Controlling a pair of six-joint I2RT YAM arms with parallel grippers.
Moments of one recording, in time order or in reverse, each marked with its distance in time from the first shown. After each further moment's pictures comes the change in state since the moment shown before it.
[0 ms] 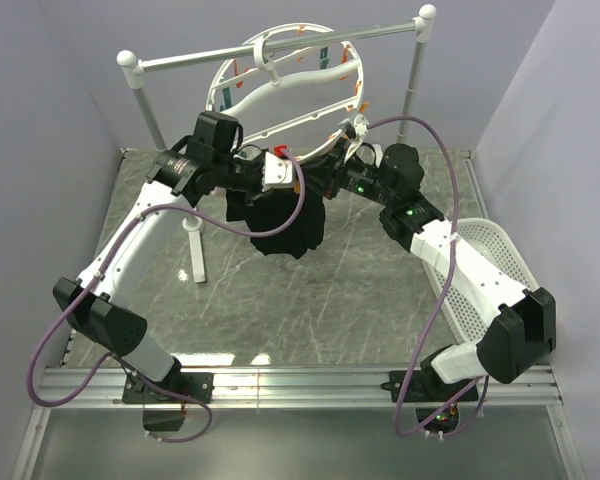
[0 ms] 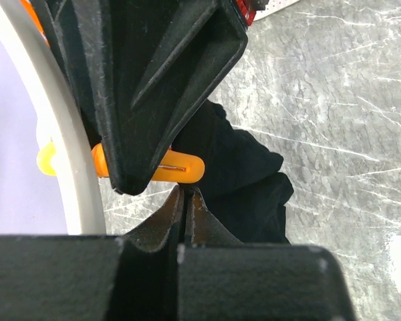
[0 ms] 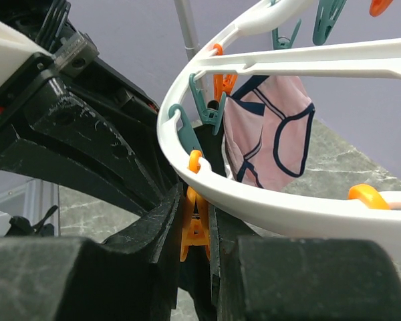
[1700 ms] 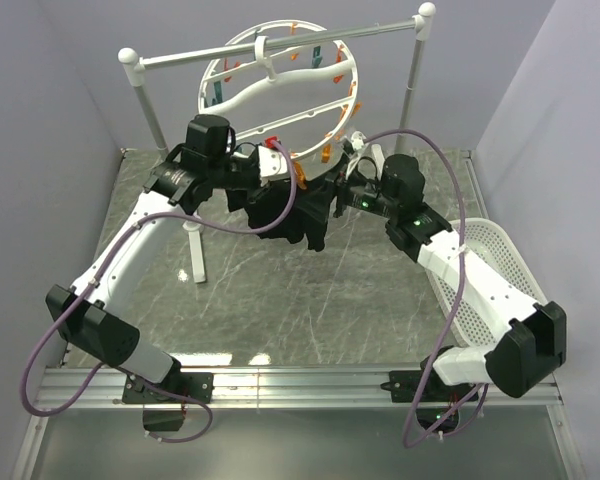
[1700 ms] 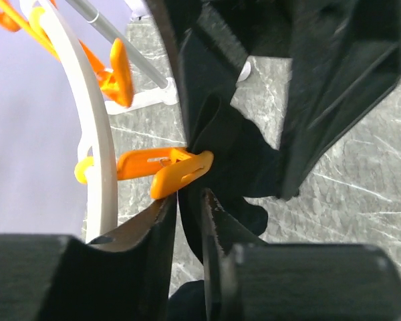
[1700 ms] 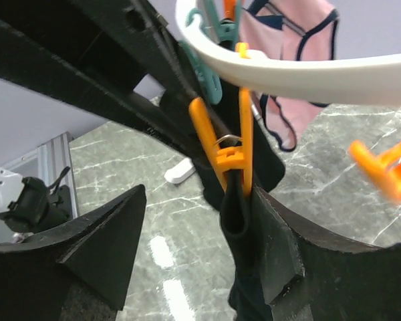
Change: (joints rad) left arm 0.016 -0.063 -0.135 0.252 0.004 -0.178; right arm 0.003 -0.071 -0.066 -0.164 -0.006 -0.032
